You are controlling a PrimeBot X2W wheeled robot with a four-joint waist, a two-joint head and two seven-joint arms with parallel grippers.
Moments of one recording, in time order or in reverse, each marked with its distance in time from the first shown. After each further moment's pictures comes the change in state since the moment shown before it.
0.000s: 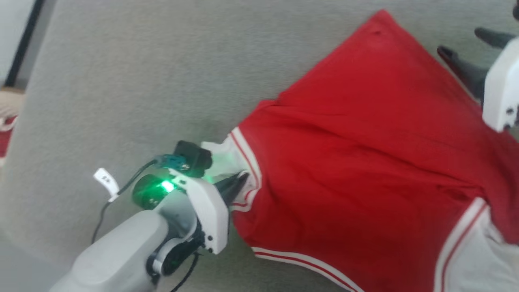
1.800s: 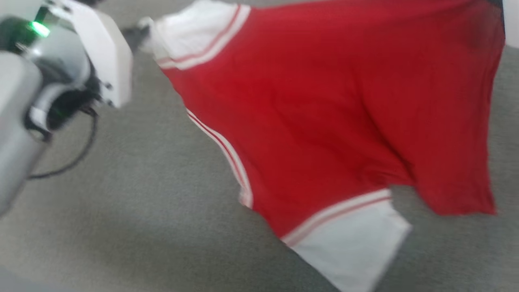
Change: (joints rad) left arm -0.496 0.167 0.117 0.123 -0.028 -0.053 0.284; right arm -0.516 -0.093 0.403 0.518 0.203 0.001 0.000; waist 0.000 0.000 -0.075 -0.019
